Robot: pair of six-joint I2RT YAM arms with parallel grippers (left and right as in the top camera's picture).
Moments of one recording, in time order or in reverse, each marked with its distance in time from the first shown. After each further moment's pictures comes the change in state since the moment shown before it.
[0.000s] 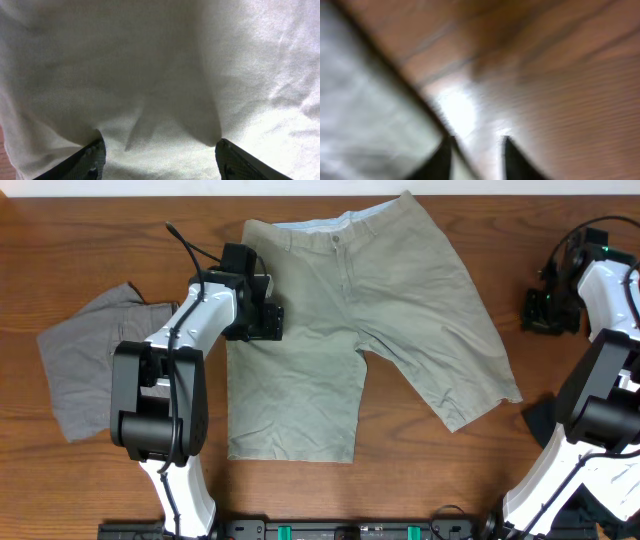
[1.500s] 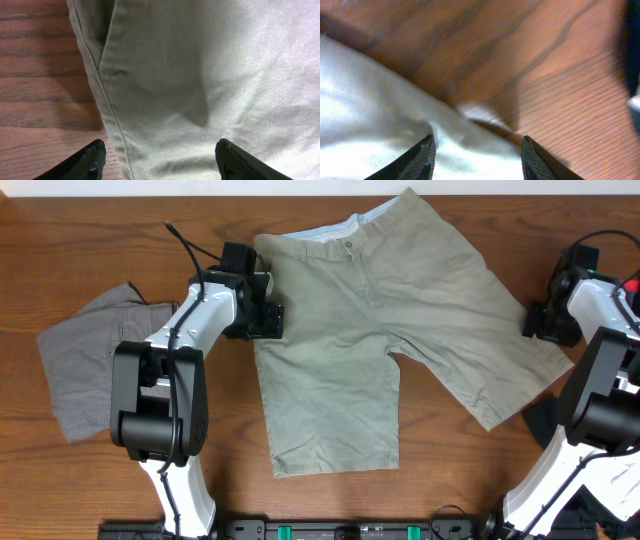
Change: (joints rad) left arm 0.000 0.000 0.001 0.020 0.000 0.000; right arm -0.011 -0.015 -0.192 0.330 0.261 0.098
